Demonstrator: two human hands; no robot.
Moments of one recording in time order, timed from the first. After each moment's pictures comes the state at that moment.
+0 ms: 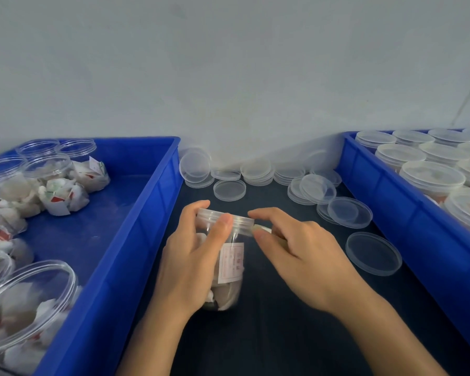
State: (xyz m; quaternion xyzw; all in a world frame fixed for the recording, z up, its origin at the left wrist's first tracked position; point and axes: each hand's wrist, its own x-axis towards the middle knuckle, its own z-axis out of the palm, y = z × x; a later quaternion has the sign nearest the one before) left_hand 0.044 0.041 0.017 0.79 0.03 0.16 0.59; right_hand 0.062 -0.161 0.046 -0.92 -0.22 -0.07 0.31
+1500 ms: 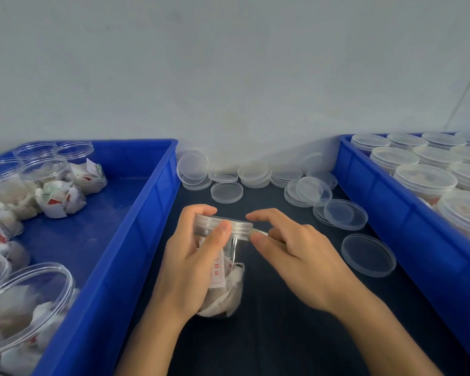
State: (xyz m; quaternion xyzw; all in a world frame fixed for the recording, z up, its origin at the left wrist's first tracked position) left_hand 0.044 0.041 0.017 0.74 -0.04 0.15 0.65; right_hand 0.067 -0.168 0.041 -0.90 -0.25 -0.05 0.34
